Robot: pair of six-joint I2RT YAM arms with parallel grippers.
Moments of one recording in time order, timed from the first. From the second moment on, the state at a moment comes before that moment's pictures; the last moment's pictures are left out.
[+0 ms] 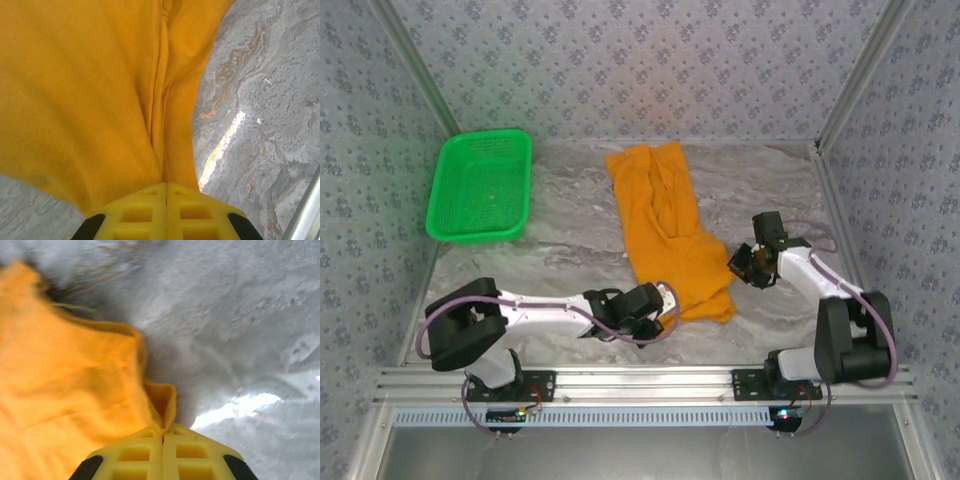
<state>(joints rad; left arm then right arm) -1.23 1.53 0.76 -0.19 -0.02 -0.26 0.14 1.31 0.73 -0.61 -0.21 0.78</state>
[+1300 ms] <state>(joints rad) -1.18 1.48 0.57 -0.03 0.13 0.65 0.32 1.29 0.61 -0.62 -0.29 1.12</state>
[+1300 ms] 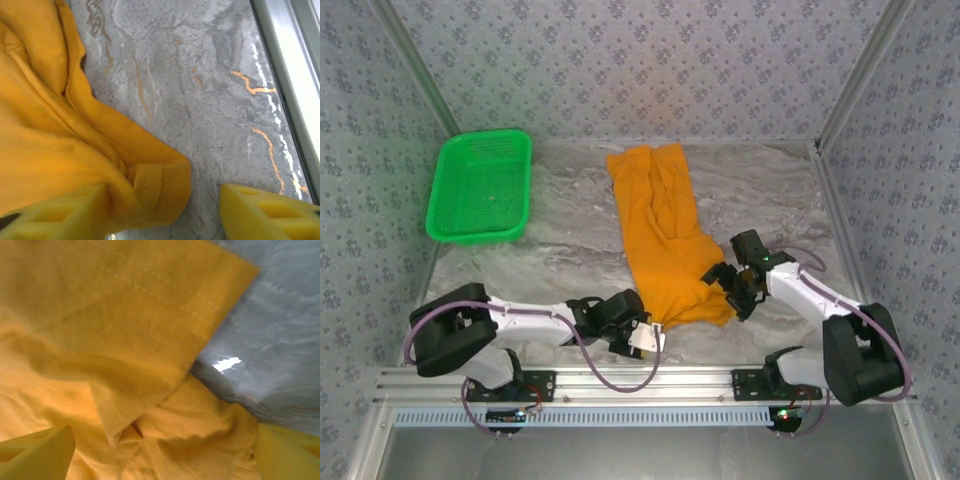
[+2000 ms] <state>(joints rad) -1.28 1.21 0.79 -0.28 0.44 0.26 0.47 0.68 0.70 -1.18 -0.05 1.32</state>
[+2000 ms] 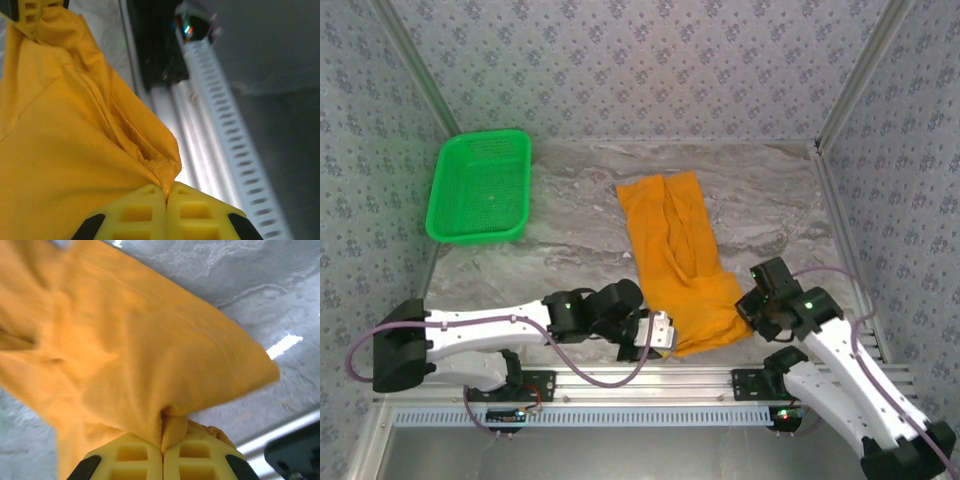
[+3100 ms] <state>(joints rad) -0.26 1.86 1.24 -0.44 0.64 0.03 0.30 2.36 2.13 -0.80 -0.26 1.01</state>
